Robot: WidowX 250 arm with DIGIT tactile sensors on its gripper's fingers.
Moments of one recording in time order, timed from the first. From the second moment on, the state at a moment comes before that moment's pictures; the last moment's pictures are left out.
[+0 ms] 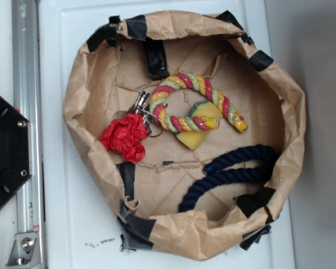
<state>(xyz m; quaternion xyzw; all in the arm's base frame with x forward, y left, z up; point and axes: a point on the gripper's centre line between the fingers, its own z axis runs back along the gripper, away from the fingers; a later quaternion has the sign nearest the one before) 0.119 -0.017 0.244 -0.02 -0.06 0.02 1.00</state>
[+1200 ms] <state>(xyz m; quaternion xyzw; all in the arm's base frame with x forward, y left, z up) 0.274 0.000 0.108 -0.01 -0.13 -0.05 0.99</state>
